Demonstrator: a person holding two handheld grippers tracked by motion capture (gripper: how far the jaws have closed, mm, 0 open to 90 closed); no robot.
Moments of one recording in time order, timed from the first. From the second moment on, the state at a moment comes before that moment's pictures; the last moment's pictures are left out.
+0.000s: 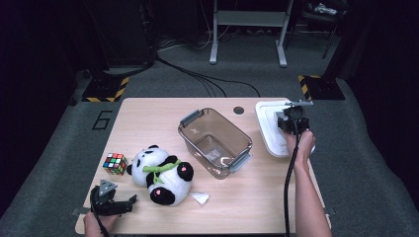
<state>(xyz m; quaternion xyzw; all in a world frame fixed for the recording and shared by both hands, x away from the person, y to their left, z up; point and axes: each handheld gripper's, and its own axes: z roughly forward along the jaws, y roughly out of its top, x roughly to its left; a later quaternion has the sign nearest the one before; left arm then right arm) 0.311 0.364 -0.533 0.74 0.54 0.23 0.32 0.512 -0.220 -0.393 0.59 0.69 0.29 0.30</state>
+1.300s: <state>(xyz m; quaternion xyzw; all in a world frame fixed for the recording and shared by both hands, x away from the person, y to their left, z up) 0.311 0.364 -0.533 0.74 0.54 0.23 0.32 0.525 -0.213 -0.488 0.65 0.66 0.25 0.29</state>
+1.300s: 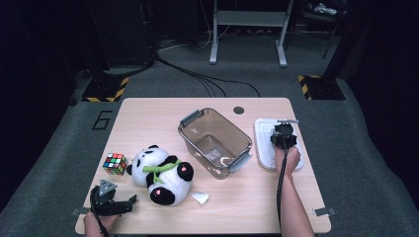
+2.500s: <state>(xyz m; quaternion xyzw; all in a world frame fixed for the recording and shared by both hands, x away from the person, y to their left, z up) 0.311 0.364 -0.532 0.74 0.54 0.23 0.32 0.429 -0.212 -0.462 0.58 0.70 0.35 0.24</state>
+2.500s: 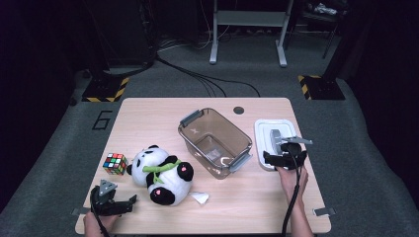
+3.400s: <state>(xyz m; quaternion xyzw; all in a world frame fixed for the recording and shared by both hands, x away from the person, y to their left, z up) 0.313 0.365 -0.532 0.75 0.54 0.23 0.32 0.346 -0.209 -0.510 0.56 0.72 0.33 0.24</state>
